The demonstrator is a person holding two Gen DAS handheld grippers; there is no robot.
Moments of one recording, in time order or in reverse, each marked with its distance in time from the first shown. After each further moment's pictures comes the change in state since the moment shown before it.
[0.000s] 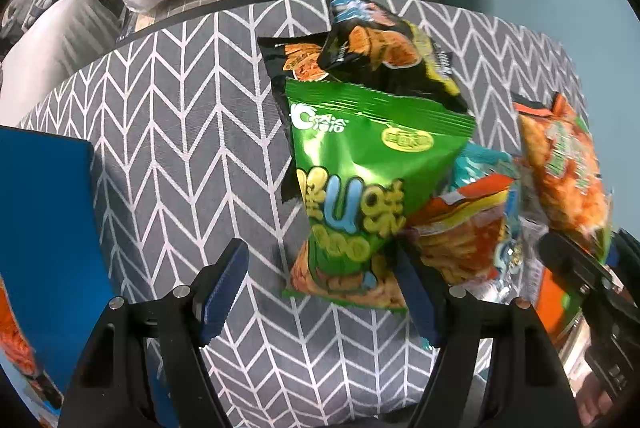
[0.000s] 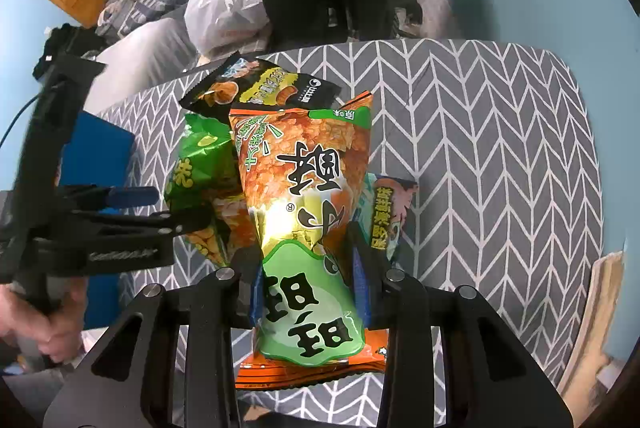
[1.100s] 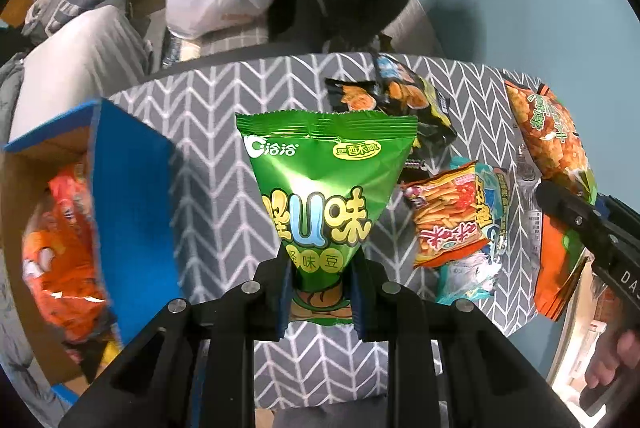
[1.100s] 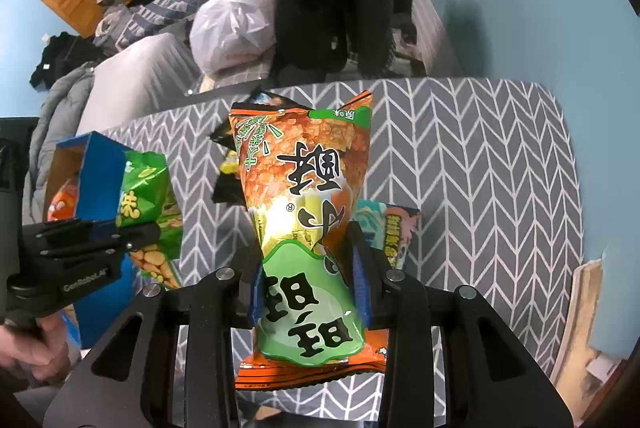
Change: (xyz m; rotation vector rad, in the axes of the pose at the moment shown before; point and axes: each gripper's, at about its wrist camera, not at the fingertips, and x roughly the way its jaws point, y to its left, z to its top) left arm -0.083 0.050 -0.035 -0.030 -0.148 0.002; right arm -0.035 0.030 0.019 -0.010 -0.058 -0.036
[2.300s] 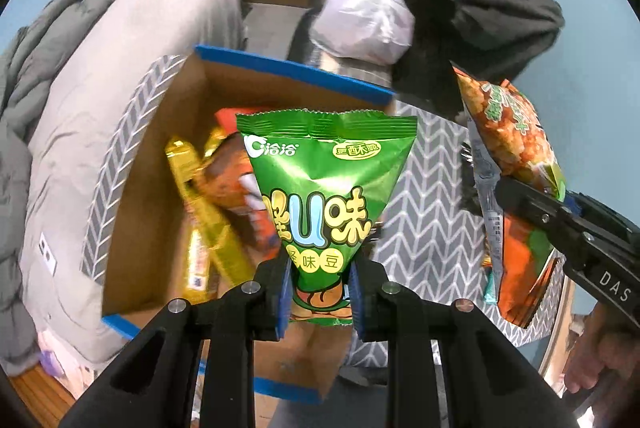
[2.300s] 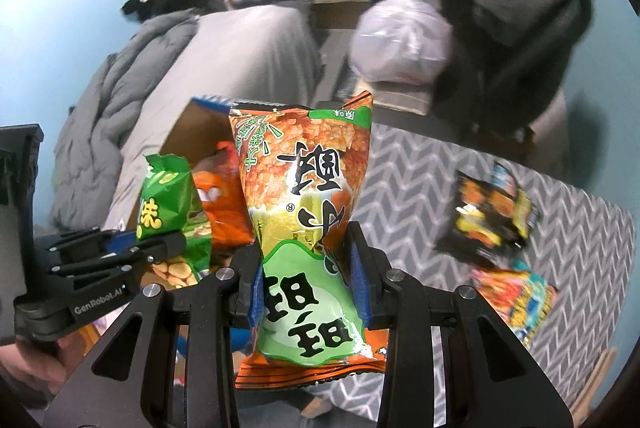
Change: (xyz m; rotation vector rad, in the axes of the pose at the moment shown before) left arm -0.098 0.179 -0.079 -0.360 -0.136 0.027; right arm 0.013 0.217 0.024 -0.331 0.017 0.209
